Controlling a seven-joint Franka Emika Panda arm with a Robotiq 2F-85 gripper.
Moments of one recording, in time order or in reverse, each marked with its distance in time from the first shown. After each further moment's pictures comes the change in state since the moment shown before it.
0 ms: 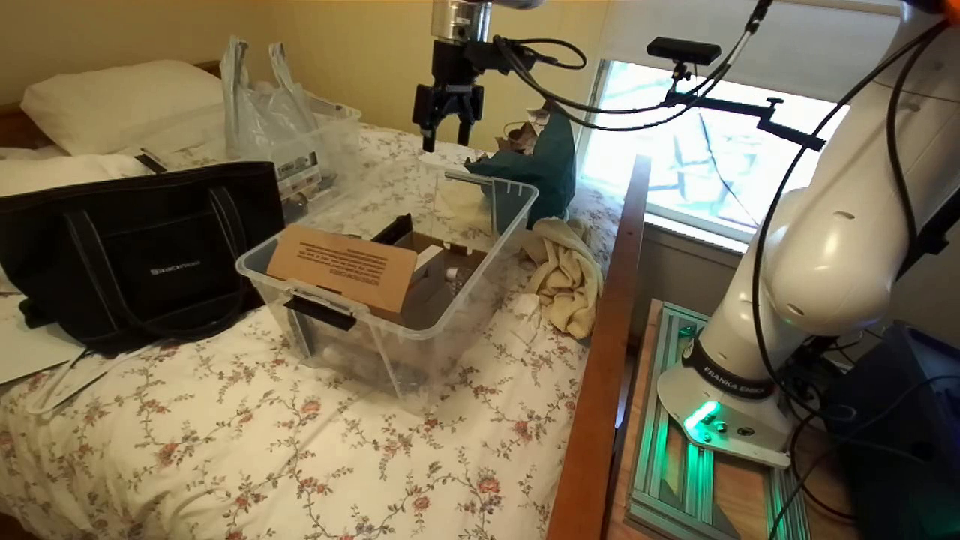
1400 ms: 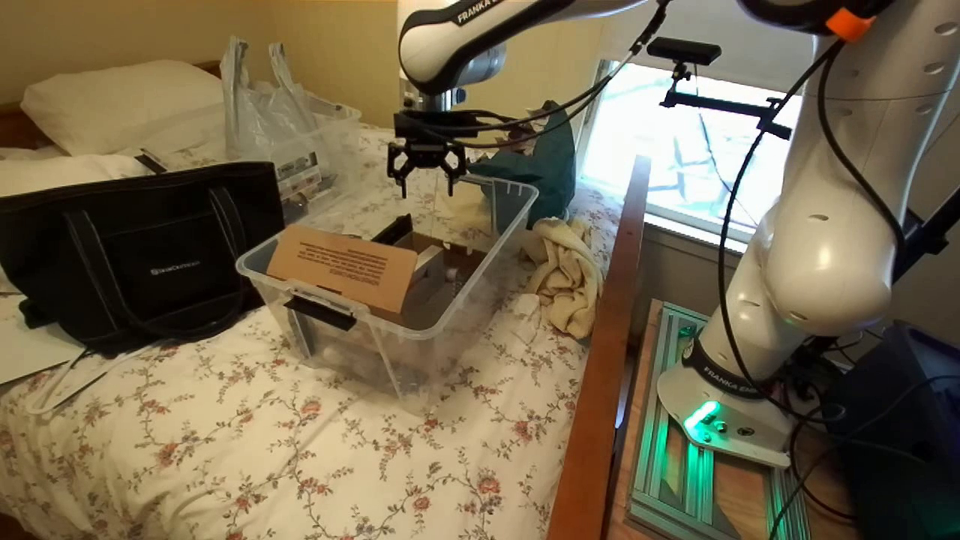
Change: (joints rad) arm 0.018 0.253 0.011 0.060 -0.069 0.130 0.725
